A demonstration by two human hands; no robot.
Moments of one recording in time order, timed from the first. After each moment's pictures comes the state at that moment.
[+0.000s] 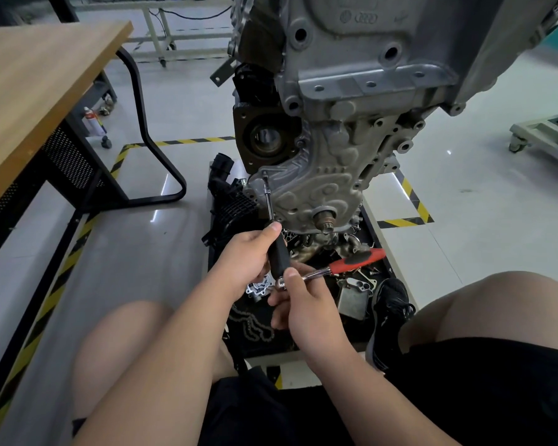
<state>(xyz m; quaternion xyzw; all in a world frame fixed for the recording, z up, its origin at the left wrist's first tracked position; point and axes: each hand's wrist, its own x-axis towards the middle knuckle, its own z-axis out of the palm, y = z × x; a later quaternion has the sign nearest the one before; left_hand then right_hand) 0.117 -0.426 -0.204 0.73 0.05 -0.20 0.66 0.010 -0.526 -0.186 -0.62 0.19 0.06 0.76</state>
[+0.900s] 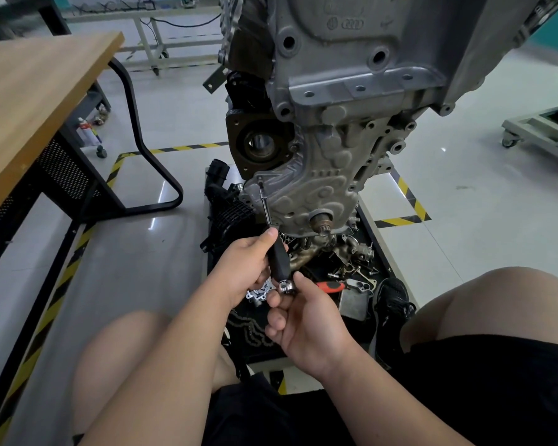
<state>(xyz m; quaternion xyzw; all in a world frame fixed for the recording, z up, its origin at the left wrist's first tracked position) 0.116 -0.425 -0.203 0.71 0.02 -0.23 0.67 0.013 -0.529 -0.187 -0.32 0.21 0.19 0.91</state>
